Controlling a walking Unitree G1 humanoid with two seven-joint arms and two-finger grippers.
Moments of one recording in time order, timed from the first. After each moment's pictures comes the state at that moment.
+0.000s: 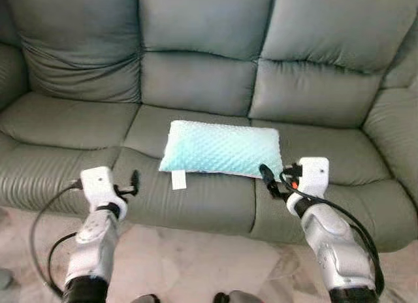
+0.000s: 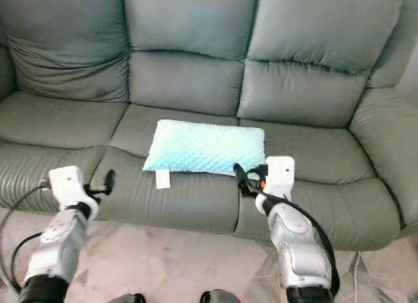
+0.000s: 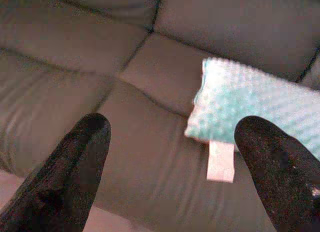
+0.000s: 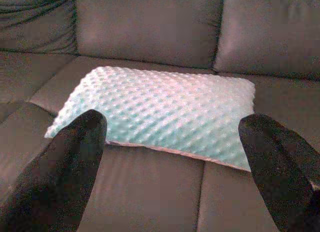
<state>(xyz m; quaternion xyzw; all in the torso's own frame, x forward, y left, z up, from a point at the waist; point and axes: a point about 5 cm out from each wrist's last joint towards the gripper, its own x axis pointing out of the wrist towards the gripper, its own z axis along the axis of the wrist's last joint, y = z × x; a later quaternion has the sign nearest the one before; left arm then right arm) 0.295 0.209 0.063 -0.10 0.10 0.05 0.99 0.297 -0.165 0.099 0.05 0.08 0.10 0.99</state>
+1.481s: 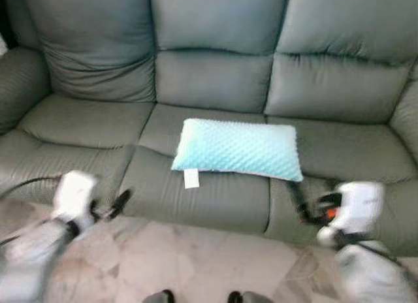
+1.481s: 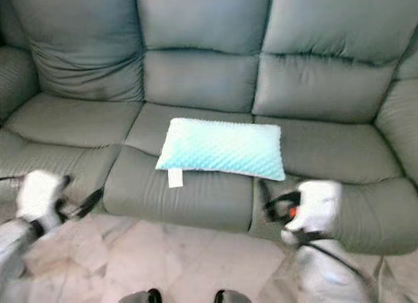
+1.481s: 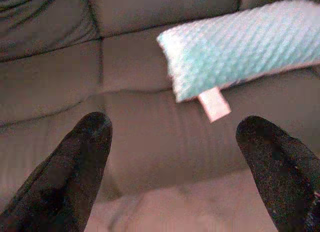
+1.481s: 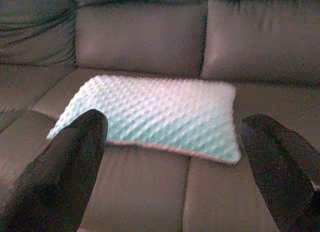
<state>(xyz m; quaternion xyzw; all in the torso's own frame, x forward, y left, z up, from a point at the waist) 0.240 0.256 0.101 0.09 0.13 -0.16 0.97 0.222 -0.204 0.131 0.02 0.03 0.05 1.00</state>
